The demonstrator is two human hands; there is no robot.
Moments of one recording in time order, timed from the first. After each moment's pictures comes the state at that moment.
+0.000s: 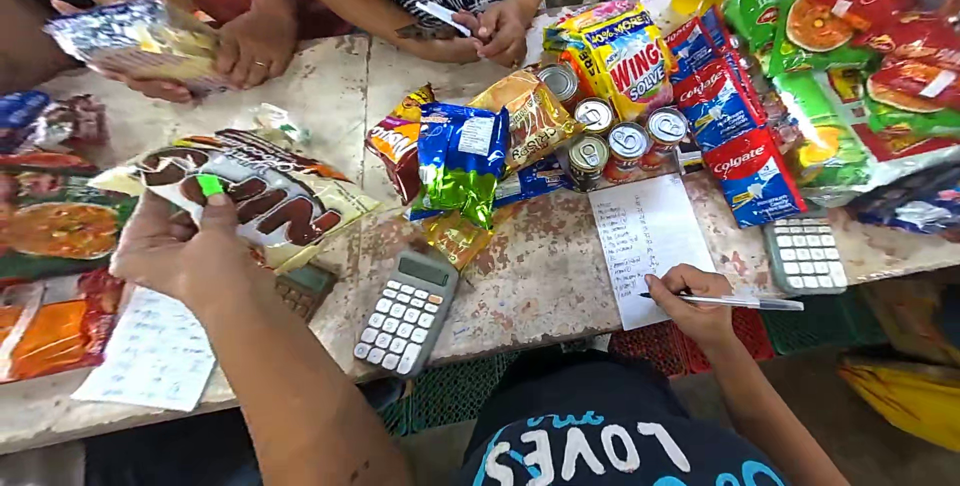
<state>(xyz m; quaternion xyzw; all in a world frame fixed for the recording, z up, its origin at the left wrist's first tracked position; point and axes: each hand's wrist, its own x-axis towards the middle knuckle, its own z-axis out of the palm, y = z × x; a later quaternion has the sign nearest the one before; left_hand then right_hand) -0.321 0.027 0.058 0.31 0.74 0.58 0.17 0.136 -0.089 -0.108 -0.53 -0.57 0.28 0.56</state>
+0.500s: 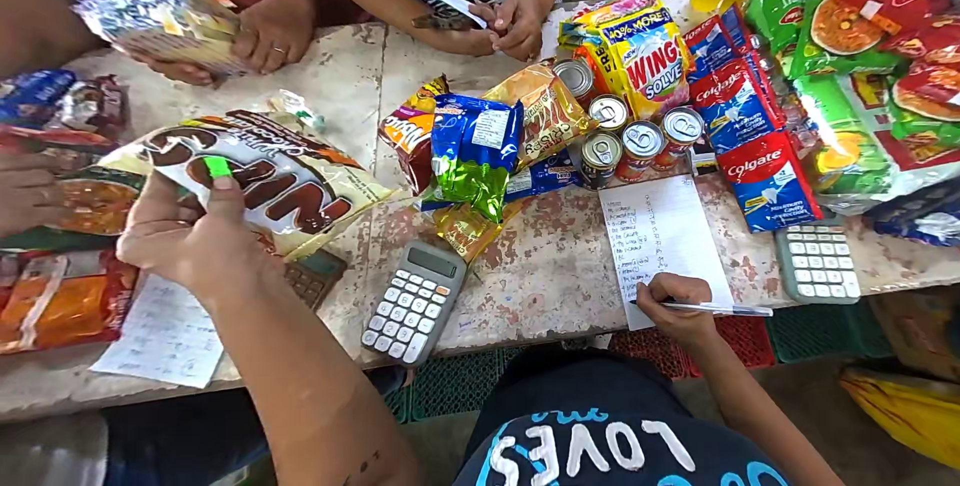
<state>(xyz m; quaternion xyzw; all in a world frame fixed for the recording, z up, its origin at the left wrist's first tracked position) -0.424 0.049 -0.025 0.41 0.63 0.64 0.16 0.121 -0.084 -0.141 -0.50 -0.63 0.26 0.54</state>
